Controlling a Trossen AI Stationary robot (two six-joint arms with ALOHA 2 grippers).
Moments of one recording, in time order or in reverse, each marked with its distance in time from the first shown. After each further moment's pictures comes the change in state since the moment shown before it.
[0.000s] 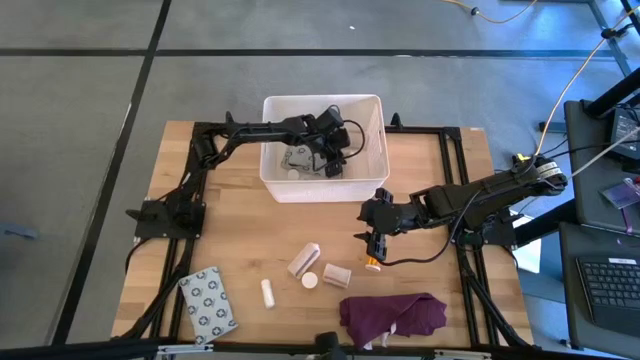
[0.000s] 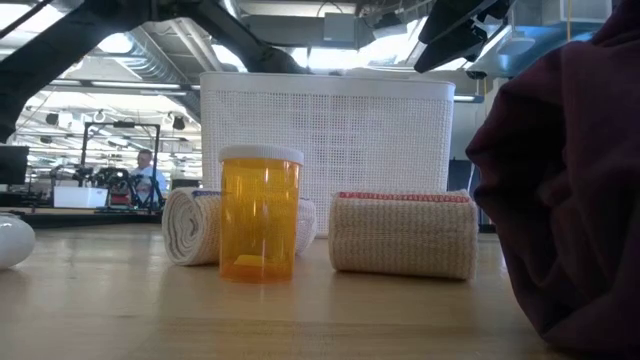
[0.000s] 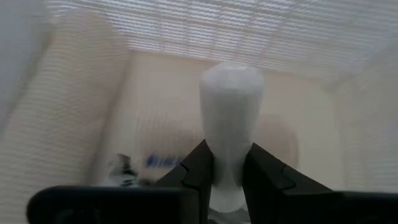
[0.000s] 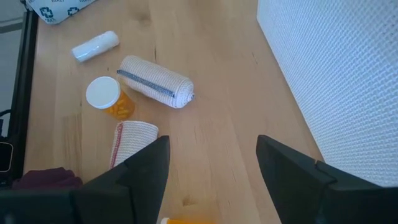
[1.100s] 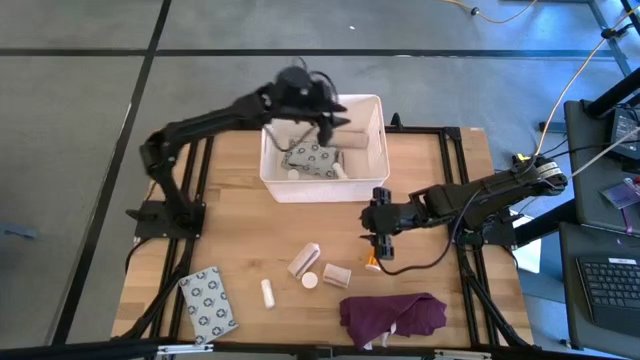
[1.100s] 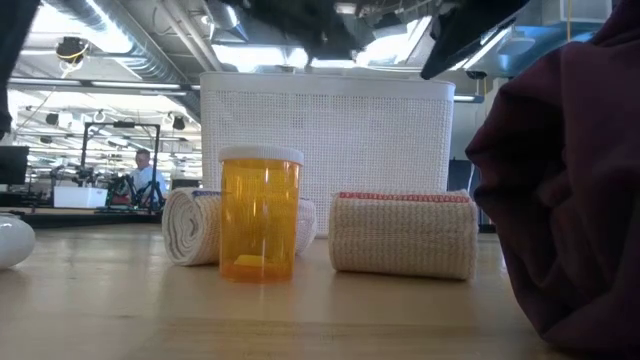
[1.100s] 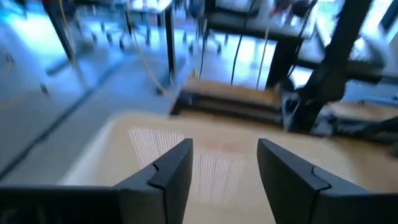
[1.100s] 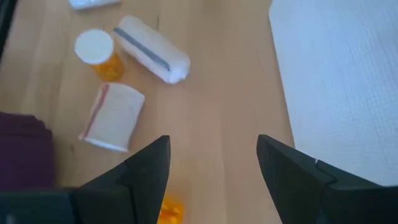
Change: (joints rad) left arm 0.007 -0.439 0.000 0.118 -0.027 -0.124; right arm -0.006 0.000 0.000 -0.069 -0.023 -0.235
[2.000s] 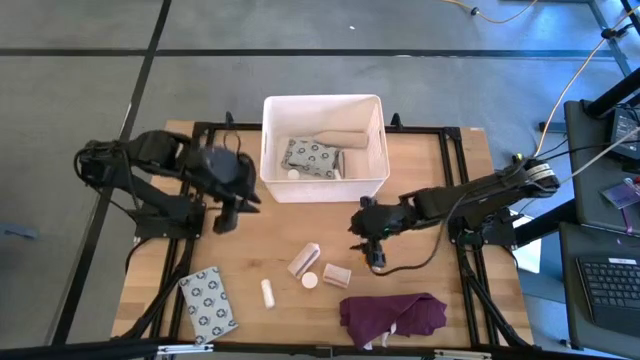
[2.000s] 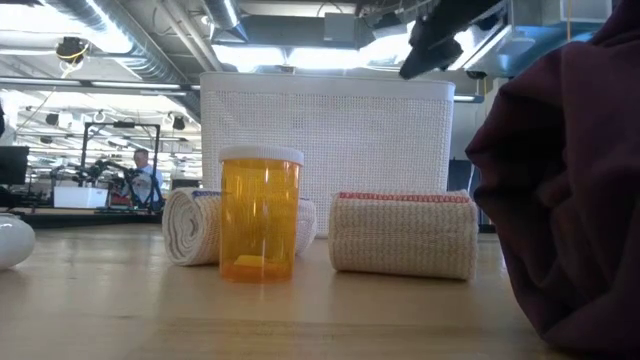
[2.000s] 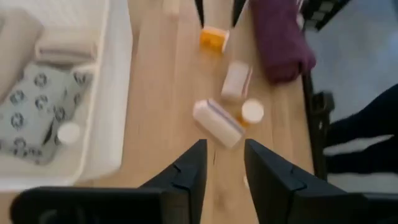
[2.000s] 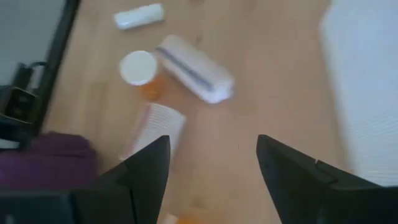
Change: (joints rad) left arm -0.658 -0.477 0.000 -0.989 -0.268 -0.322; right arm -0.009 0.088 0.000 0.162 -0.172 0.022
